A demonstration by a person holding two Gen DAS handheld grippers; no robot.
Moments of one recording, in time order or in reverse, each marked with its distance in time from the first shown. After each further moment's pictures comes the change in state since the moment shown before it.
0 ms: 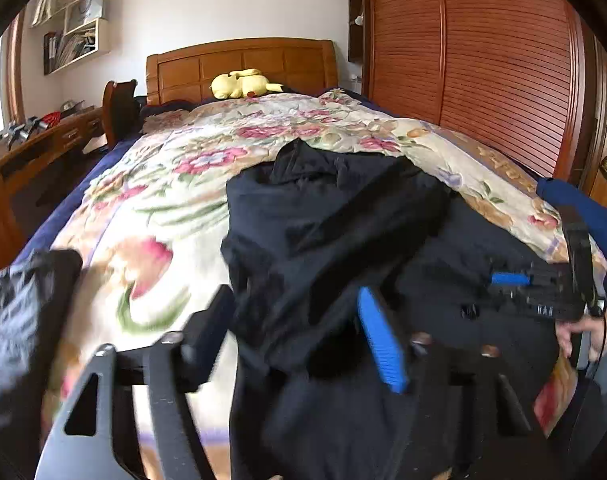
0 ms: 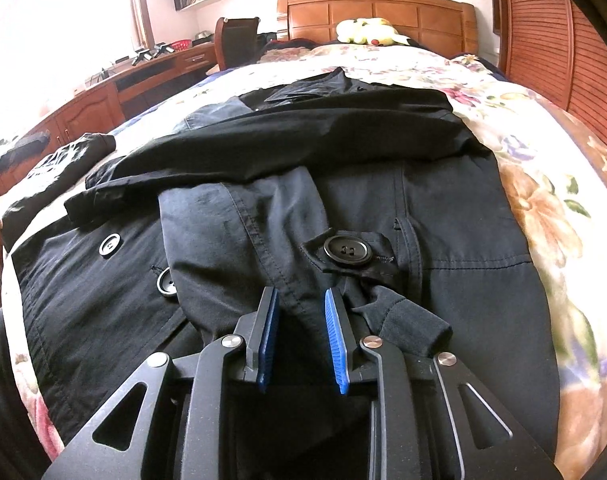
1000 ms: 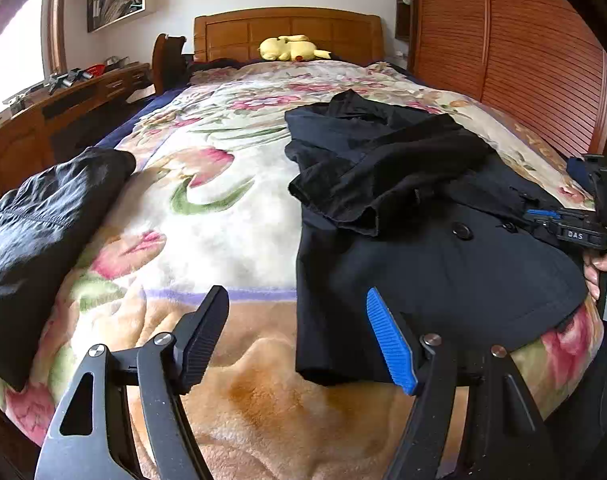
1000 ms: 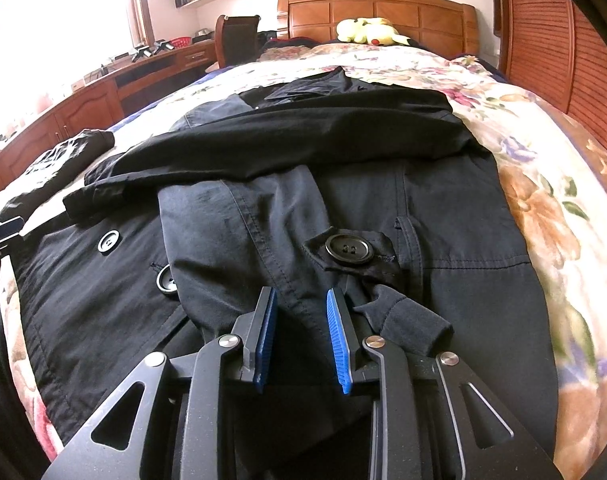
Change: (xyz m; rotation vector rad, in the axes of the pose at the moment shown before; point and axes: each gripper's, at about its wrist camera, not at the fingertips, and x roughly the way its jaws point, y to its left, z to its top) left arm -0.022 0.030 -0.087 -0.108 0.099 0.124; right arm -0.003 0.005 -0.001 -0.013 0.005 -0.026
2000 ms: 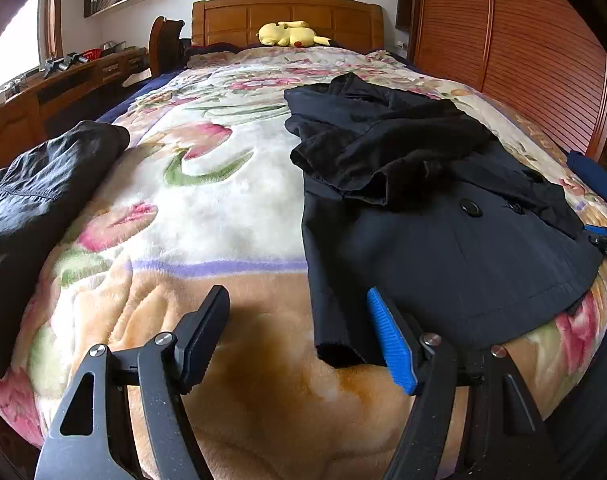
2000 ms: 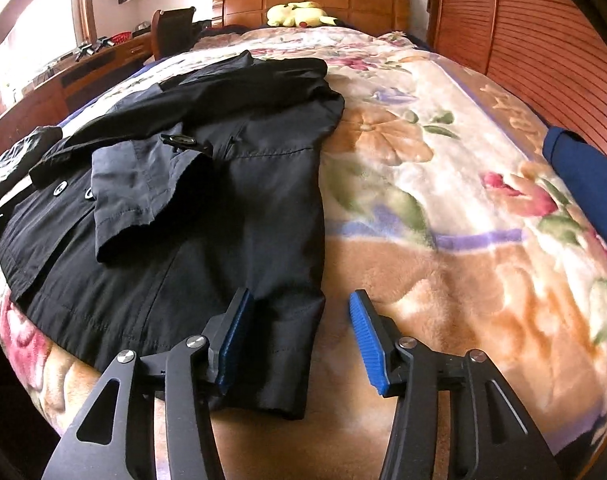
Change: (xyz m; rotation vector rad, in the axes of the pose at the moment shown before) left arm 0.015 0.007 -0.015 -0.012 0.047 -0.026; right arm -0.087 -0.073 -0.070 0.087 0.073 -0.192
